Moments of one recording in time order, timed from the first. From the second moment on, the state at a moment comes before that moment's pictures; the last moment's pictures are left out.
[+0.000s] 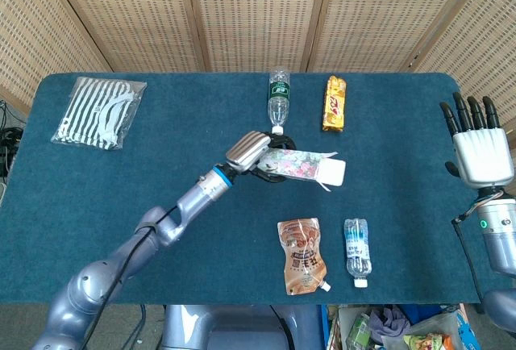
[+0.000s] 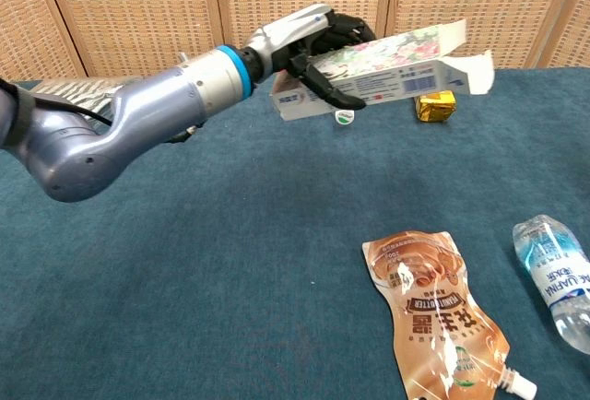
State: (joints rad) left arm -1.22 -2.02 -0.14 -0.46 1.55 1.00 -0.96; right arm 0.50 -1.05 0.20 -1.44 -1.21 1.22 -0.33
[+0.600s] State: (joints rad) left arm -1.03 -1.79 0.03 -0.69 1.56 0.81 -0.76; right arm 0.42 -1.14 0.15 -1.37 -1.26 1.23 -0.19
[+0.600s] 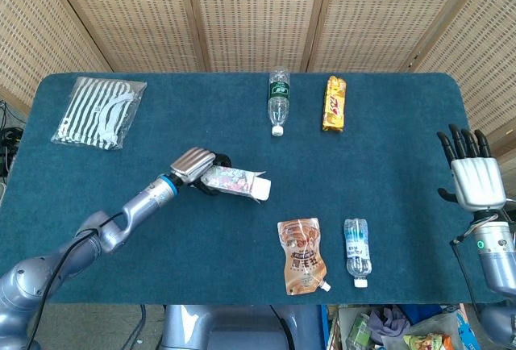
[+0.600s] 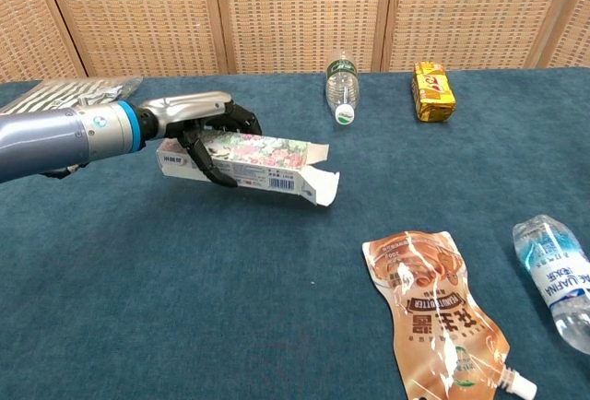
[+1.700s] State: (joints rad) left arm -0.57 -1.22 0.04 -1.35 1.39 1.24 -0.24; right arm 0.24 -1.19 0.06 -1.38 -1.47 1.47 -0.02
